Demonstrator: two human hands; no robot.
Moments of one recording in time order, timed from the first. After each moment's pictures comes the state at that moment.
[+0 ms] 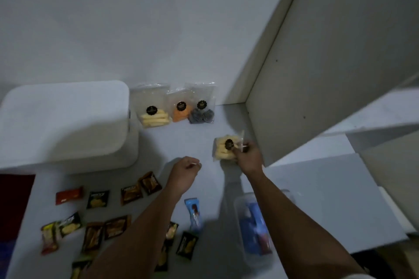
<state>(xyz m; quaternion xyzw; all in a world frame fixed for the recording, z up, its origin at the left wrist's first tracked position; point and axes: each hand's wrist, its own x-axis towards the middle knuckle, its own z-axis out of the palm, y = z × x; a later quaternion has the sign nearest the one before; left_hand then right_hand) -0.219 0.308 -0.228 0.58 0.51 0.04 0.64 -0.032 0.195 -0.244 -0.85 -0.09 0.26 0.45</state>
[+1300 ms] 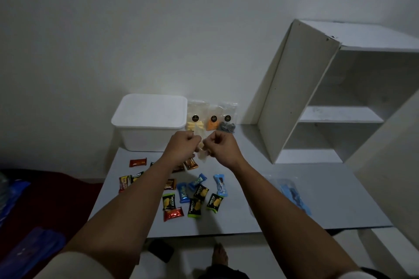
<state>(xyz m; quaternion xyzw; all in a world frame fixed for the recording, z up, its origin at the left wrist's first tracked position) -0.439 0.226 -0.017 0.72 0.42 0.19 0.52 -0.306 0.134 -0.038 -0.70 -0.39 0.28 0.53</state>
